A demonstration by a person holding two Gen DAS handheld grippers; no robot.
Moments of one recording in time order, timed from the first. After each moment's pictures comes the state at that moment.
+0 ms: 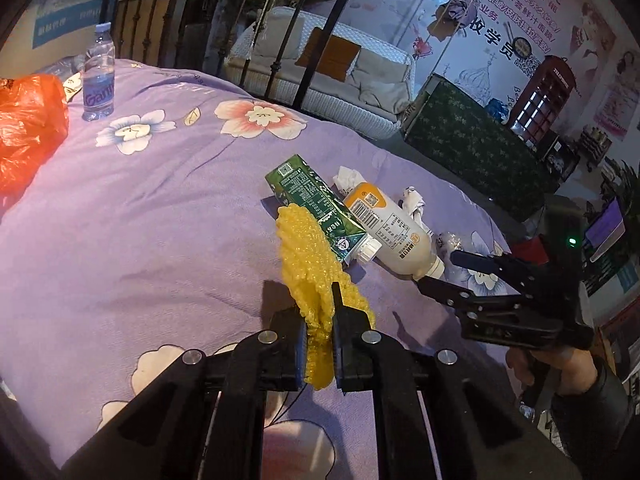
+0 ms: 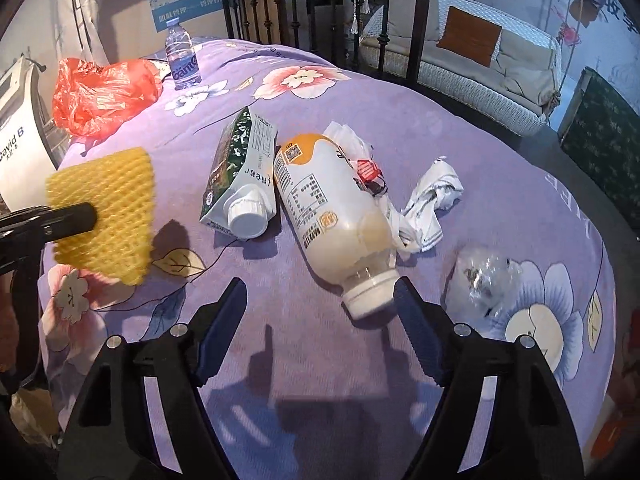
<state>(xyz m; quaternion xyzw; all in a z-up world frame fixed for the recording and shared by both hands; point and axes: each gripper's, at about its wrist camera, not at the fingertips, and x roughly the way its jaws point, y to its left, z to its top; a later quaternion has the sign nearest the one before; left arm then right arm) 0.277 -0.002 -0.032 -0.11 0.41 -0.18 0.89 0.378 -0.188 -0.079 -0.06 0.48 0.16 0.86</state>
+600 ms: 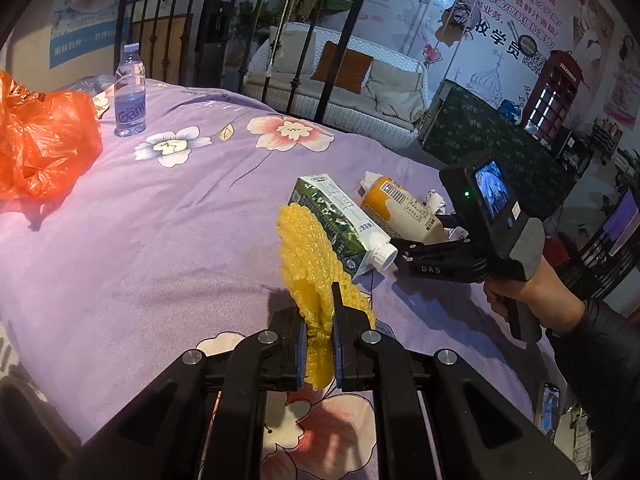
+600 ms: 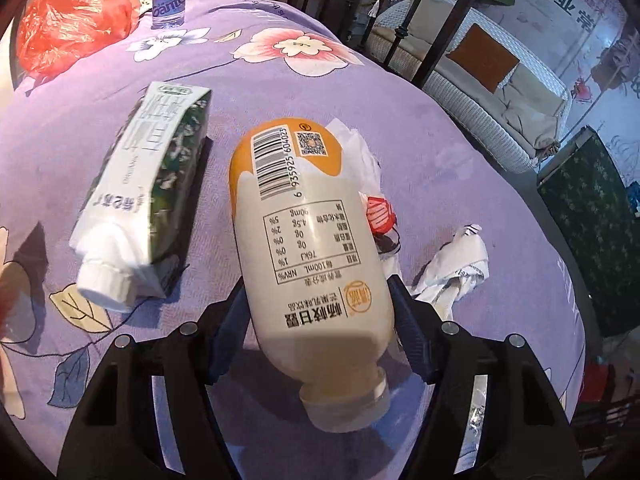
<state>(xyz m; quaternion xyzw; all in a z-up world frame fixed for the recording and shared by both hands) 0.257 0.016 -0.029 -0.08 0.39 -0.15 0.91 0.445 -0.149 -0.120 -0.20 0.49 0.12 0.84</state>
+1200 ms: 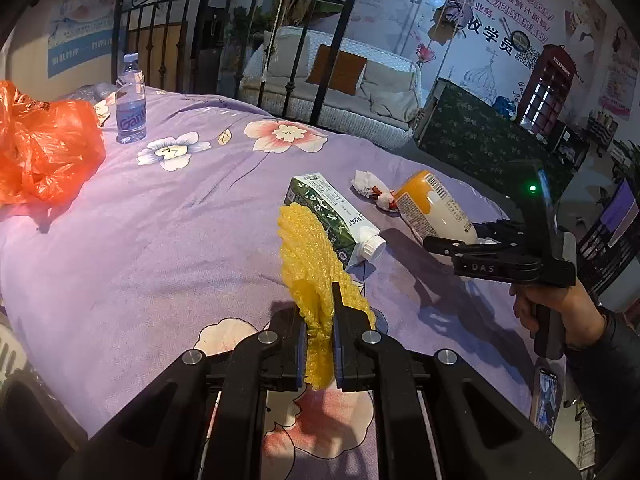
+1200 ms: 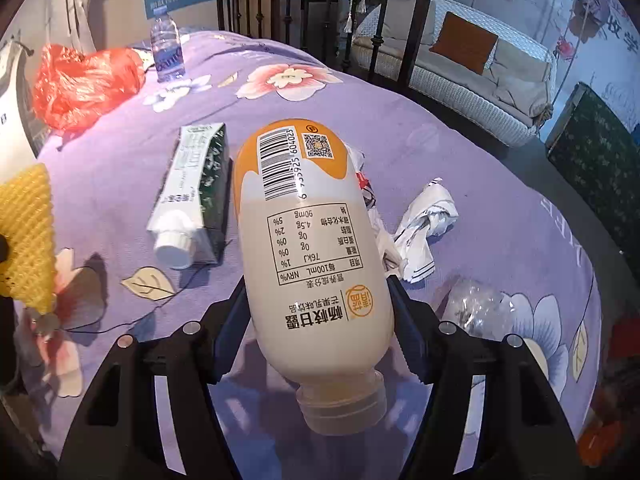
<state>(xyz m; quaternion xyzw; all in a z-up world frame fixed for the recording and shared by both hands) 0.238 0.020 -0.022 -0.07 0.38 -0.15 0.91 0.391 -0.187 -0.075 -0.07 0.48 0.14 0.86</state>
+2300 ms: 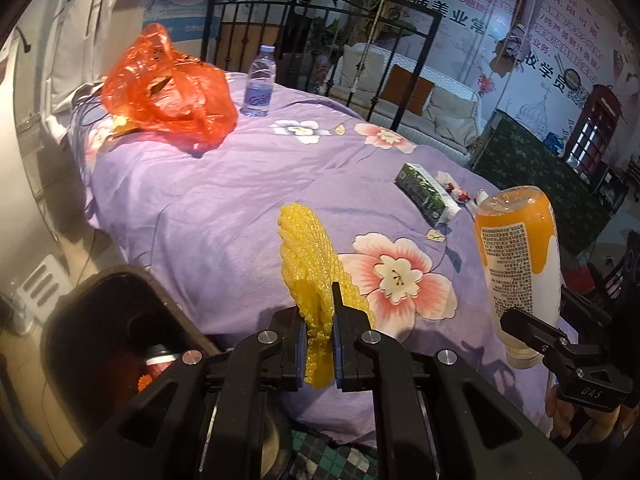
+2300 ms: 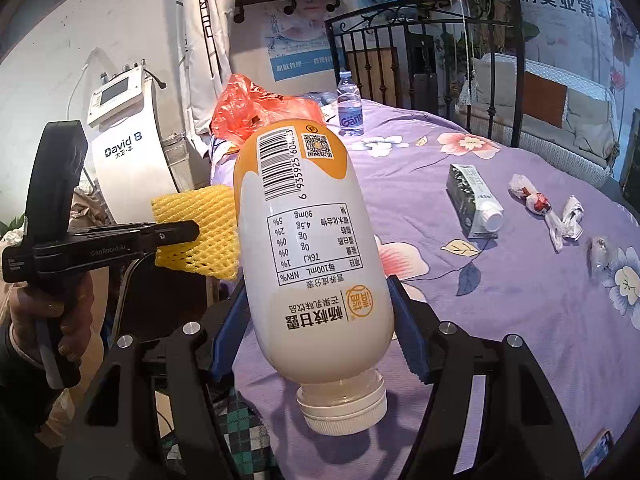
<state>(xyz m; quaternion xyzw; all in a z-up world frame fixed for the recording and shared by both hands) 0.110 0.151 -0.022 -0.11 0.38 -0.03 0.92 0.164 -0.040 -0.013 0.01 0.36 0.31 0.88</state>
